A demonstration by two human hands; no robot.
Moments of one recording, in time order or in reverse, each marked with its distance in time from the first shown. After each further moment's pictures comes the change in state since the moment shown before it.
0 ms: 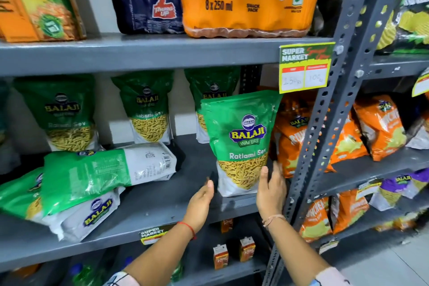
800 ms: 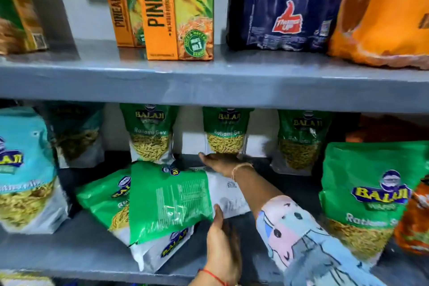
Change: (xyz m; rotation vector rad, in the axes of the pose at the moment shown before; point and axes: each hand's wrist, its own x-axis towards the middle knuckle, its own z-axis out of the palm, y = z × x) left_hand -0.003 0.042 -0.110 -1.040 0.305 -0.092; right_hand 0.022 -0.191 0.266 -0.601 -1.173 -0.395
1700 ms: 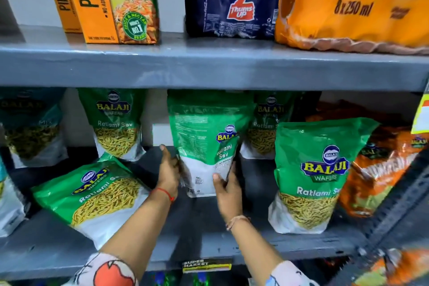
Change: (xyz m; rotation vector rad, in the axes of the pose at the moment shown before) left_hand 0.084 0.056 0.020 0.461 -0.021 0.177; right_hand -0.092 0.068 0.085 0.883 0.852 0.035
